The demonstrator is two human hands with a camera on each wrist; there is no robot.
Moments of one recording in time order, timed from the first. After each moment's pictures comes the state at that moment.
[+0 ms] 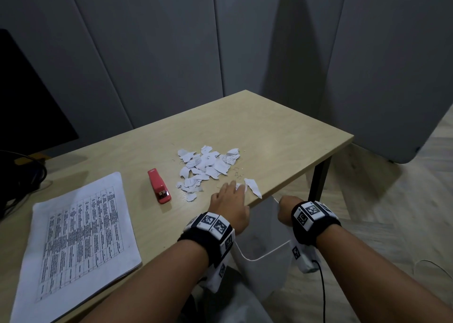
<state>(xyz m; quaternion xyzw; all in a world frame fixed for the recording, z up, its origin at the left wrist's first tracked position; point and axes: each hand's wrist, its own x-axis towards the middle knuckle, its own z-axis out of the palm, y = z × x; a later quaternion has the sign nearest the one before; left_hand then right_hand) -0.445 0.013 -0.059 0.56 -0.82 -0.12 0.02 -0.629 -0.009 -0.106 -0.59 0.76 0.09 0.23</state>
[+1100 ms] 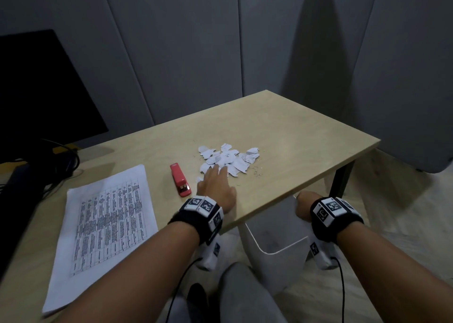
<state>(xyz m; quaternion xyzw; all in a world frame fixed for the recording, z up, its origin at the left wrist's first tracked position) -0.389 -0.016 -0.041 0.67 -0.72 -0.14 0.09 -0.630 -0.023 -0.098 -0.61 0.76 0.11 0.22</state>
